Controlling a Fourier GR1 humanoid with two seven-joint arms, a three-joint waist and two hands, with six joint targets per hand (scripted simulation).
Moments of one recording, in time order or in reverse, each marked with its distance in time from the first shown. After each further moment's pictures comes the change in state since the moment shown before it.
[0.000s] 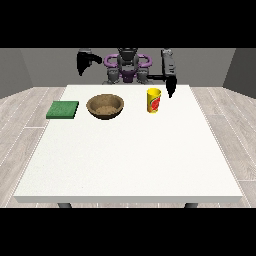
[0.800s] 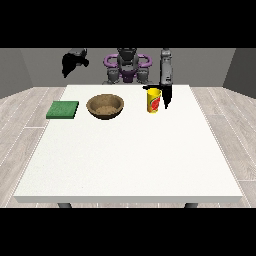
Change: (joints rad) left arm -0.138 0.008 0.055 0.362 -0.029 0.055 -0.211; right arm -0.032 -0.066 -0.112 0.122 -0.051 0.118 -0.071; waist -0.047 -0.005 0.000
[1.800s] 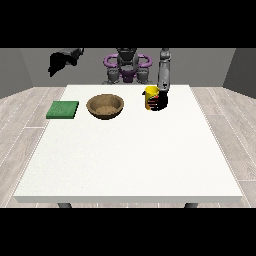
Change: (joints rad) left arm -0.057 0.008 0.004 0.255 -0.088 0.147 -0.254; right arm 0.010 -0.068 -0.087 0.019 -0.054 0.078 -0.023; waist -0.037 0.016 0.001
